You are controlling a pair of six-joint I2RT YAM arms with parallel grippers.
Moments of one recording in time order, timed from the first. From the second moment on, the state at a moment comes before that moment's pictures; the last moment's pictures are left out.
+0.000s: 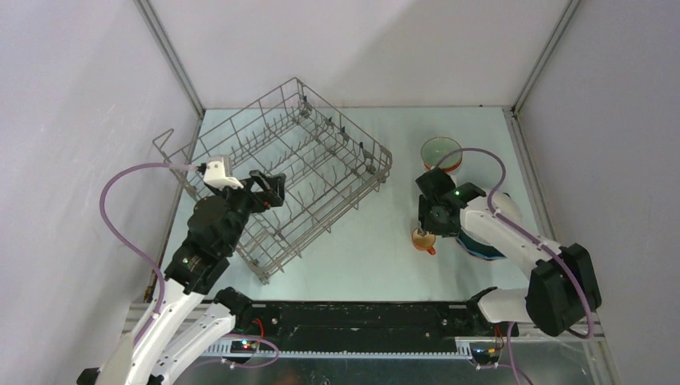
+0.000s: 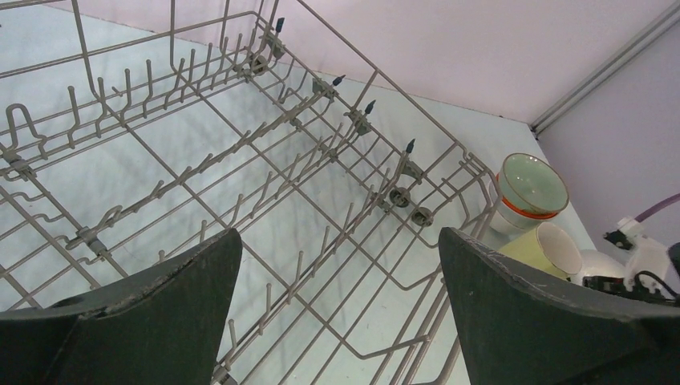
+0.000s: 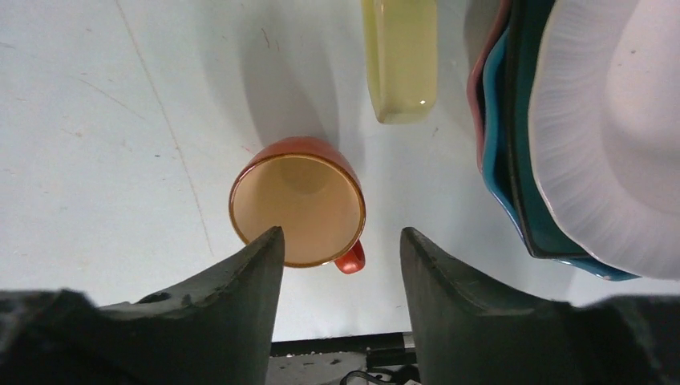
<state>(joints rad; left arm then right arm) -0.51 0.59 0.74 -0.24 -0.31 -0.42 0.50 1.34 0.91 -0.86 0.21 0.59</state>
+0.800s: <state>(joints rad) -0.51 0.45 0.74 -0.38 -0.48 -0.48 0.52 0.48 0.64 -0.30 0.47 0.56</state>
